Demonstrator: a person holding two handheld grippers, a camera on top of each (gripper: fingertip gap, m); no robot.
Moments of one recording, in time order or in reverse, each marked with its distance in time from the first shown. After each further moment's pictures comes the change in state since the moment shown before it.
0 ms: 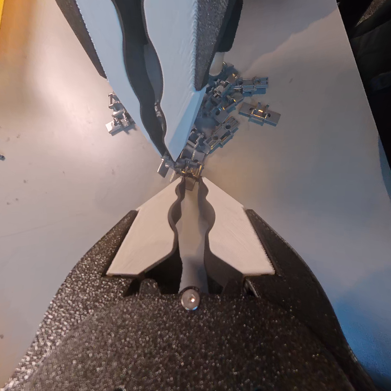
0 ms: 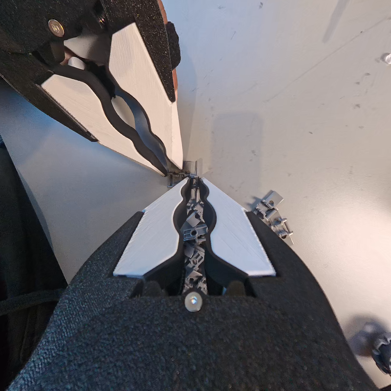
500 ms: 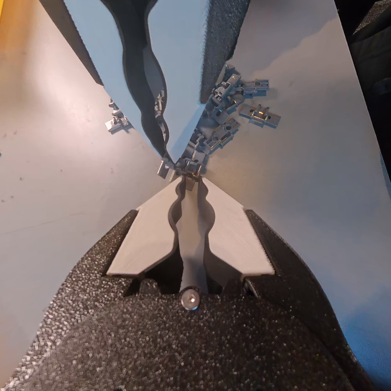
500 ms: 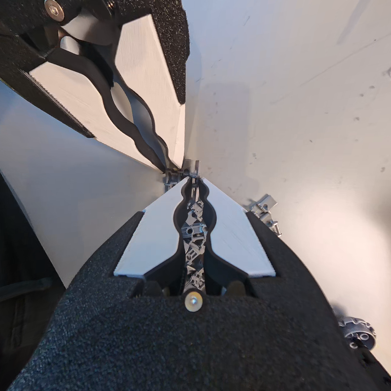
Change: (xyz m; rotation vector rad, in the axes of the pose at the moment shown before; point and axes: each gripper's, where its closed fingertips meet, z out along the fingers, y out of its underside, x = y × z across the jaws) left arm 0.000 0.000 0.000 0.008 0.003 -0.022; right arm 0.001 0.002 0.002 -0.130 0.048 -0.099
